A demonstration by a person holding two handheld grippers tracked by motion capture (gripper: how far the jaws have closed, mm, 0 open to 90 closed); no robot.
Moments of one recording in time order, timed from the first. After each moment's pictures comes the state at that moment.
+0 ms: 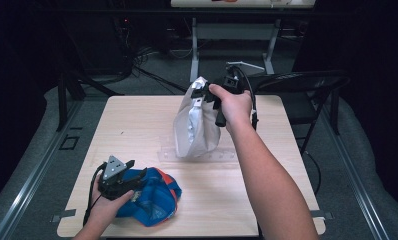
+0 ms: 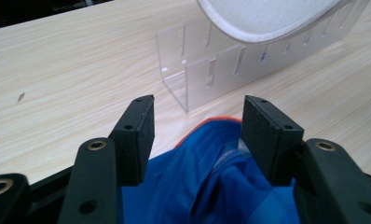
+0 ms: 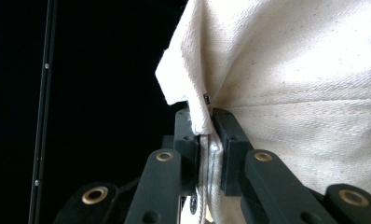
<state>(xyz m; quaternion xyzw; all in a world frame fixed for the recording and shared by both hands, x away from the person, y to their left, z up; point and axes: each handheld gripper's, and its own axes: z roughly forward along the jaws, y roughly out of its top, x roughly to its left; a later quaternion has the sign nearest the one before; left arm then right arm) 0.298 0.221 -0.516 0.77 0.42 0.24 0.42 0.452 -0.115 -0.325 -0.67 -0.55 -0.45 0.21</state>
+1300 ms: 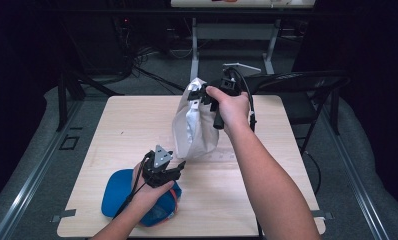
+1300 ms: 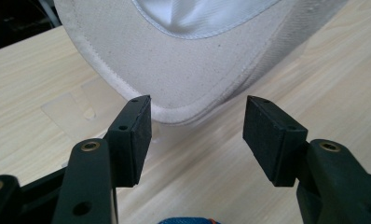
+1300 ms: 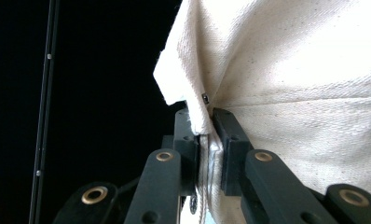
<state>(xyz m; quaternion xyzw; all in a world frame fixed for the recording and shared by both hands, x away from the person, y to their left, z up) 0.330 0.114 -0.514 0.81 0.36 0.23 0.41 0.448 -0.108 -0.326 -0.66 -0.57 -0.45 0.22</state>
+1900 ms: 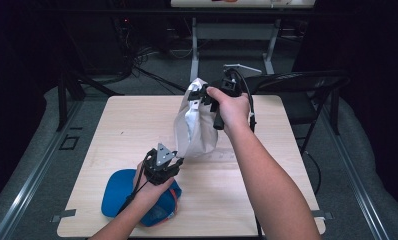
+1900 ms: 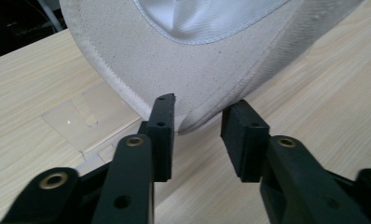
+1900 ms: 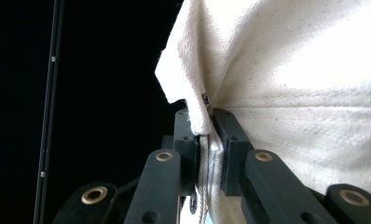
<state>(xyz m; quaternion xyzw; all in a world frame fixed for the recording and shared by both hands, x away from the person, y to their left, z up) 0.336 0.114 -0.512 0.81 0.35 0.24 0.41 0.448 -0.110 -0.328 -0.65 -0.56 -0.46 0.22</state>
